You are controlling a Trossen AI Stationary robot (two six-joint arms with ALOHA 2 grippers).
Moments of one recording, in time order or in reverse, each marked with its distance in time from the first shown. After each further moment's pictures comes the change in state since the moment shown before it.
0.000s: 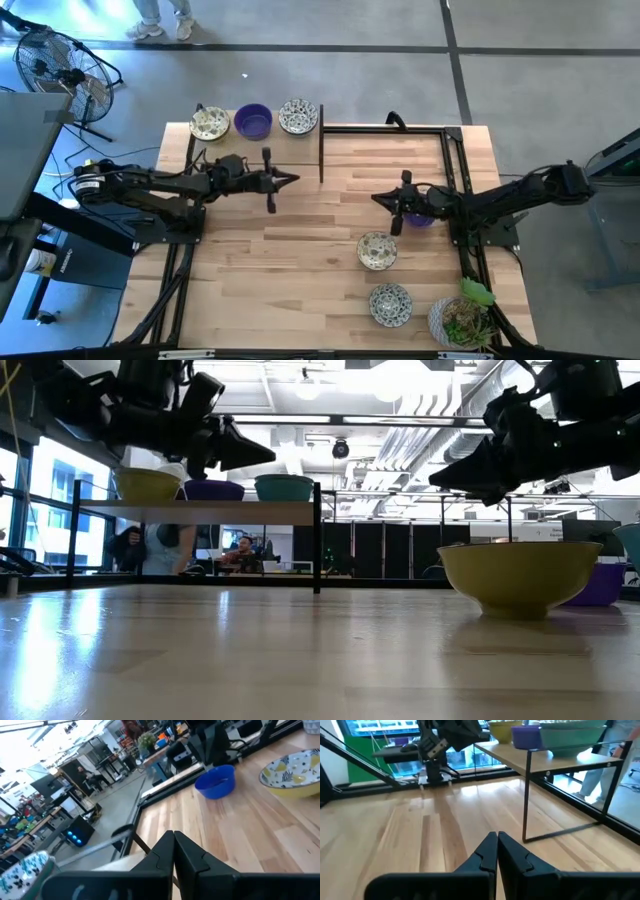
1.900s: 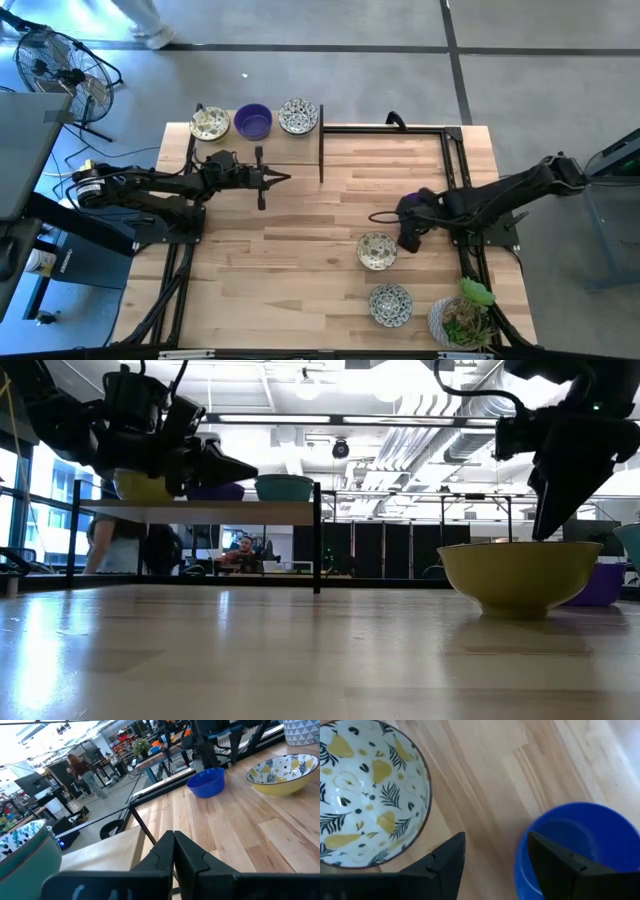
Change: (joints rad) left arm 0.162 0.001 -0.129 0.148 0.227 -0.068; right arm 0.222 0.046 0.536 -1.617 -0.004 0.567
